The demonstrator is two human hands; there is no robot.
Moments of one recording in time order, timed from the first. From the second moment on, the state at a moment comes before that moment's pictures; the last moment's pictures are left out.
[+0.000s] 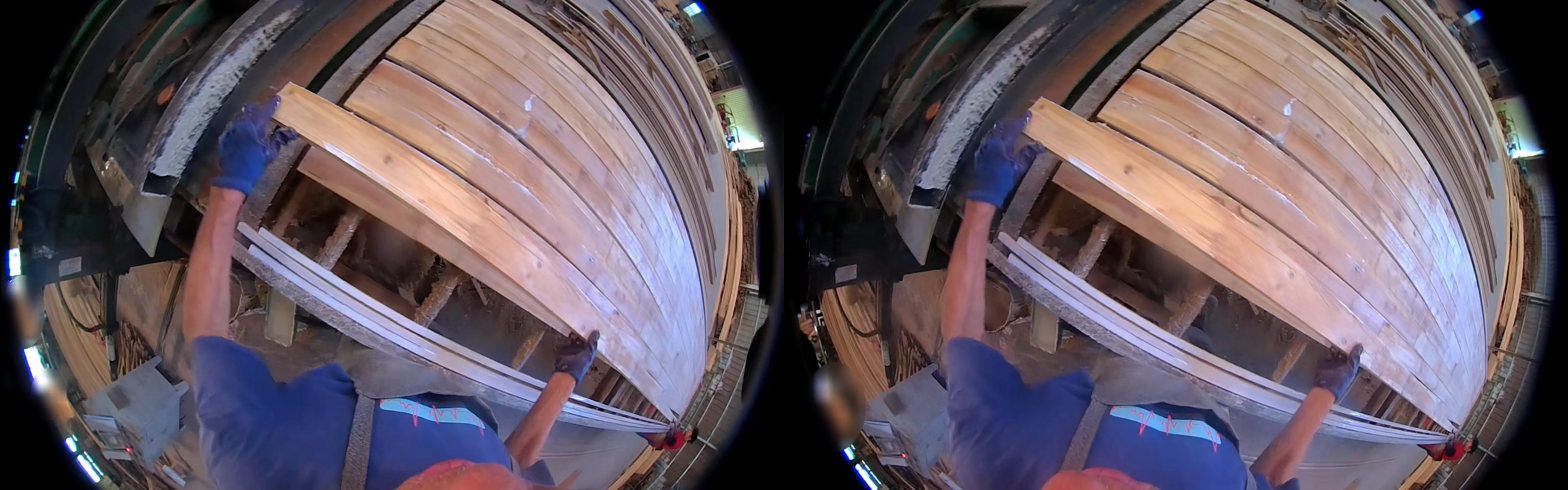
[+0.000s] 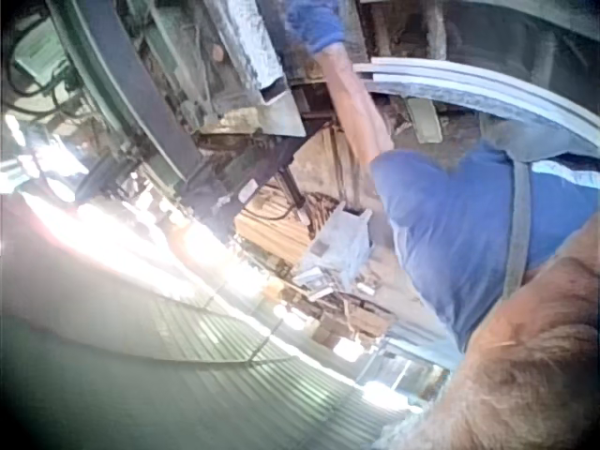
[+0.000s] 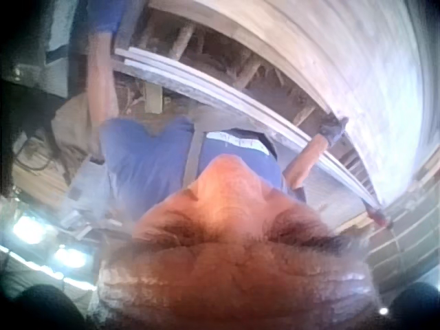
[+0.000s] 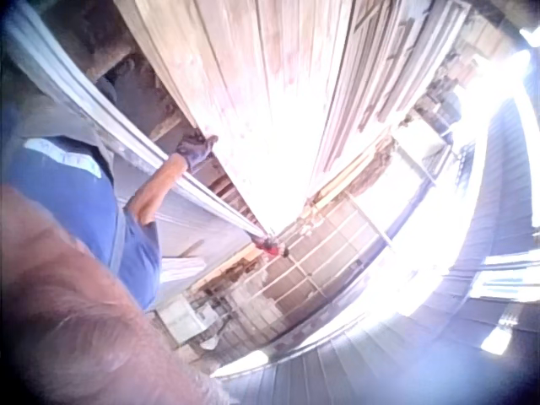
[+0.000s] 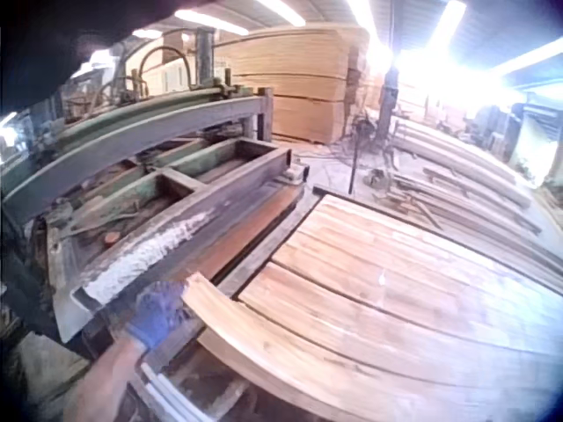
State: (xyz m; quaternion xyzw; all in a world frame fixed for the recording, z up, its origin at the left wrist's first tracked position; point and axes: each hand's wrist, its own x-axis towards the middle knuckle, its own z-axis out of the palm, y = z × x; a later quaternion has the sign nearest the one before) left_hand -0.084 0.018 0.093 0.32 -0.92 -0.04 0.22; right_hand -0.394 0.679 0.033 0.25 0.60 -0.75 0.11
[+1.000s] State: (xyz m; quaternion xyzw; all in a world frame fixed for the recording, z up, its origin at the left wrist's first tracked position) left_hand -0.153 0.038 0.134 0.24 -0.94 -0.09 0.23; right_hand -0.465 0.728 0.019 0.29 0.61 -0.74 0.08
